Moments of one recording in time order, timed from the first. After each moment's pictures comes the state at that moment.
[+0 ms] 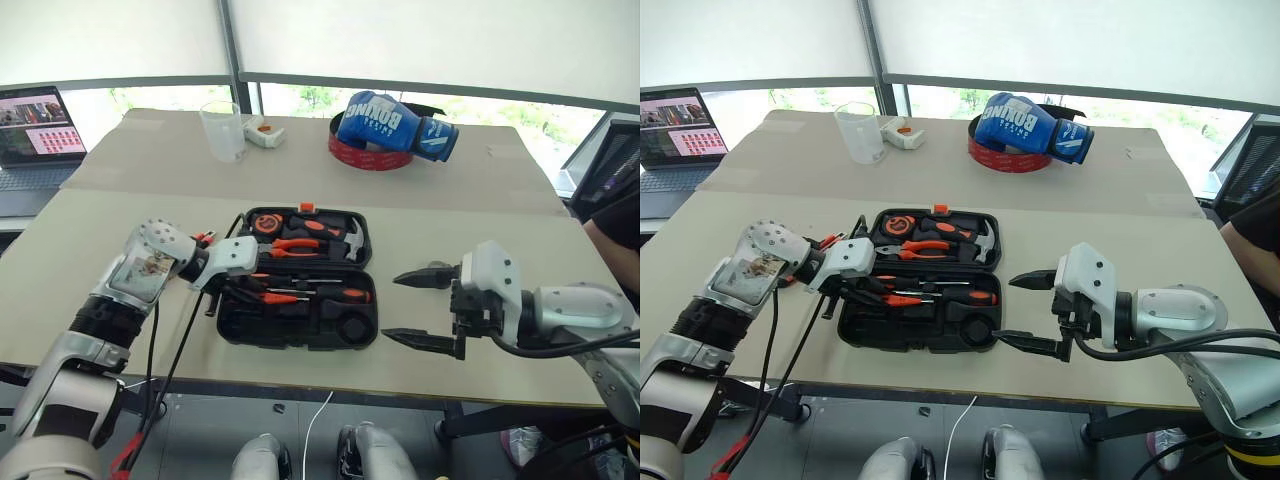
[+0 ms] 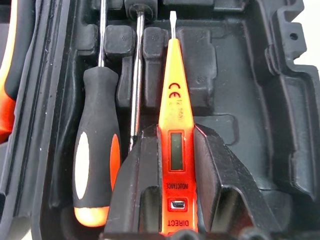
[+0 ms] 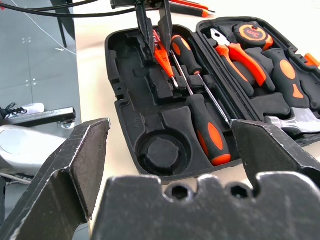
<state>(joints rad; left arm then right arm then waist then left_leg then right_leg) -0.78 0.76 -0.34 0.34 -0.03 0.17 -1.51 -0.23 -0.91 -0.10 -0.64 0.65 0.69 0.91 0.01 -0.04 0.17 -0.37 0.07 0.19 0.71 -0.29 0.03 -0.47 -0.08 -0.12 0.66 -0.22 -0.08</state>
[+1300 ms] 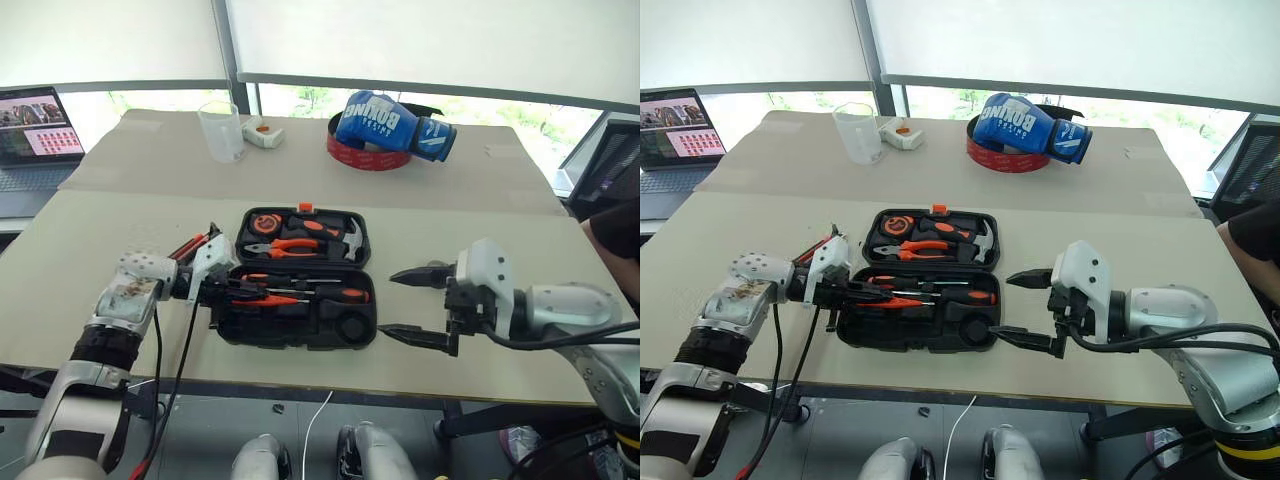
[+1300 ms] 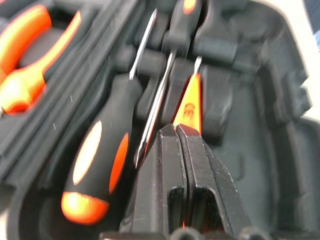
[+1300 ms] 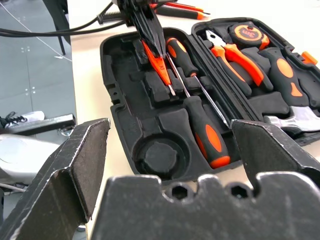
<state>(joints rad) -0.62 0.69 -0.14 0.44 -0.20 0.11 -1.42 -0.24 -0.88 -0.07 -0.61 0.65 0.69 0.89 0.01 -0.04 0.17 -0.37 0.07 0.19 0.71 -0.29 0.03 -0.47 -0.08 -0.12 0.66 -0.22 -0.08</state>
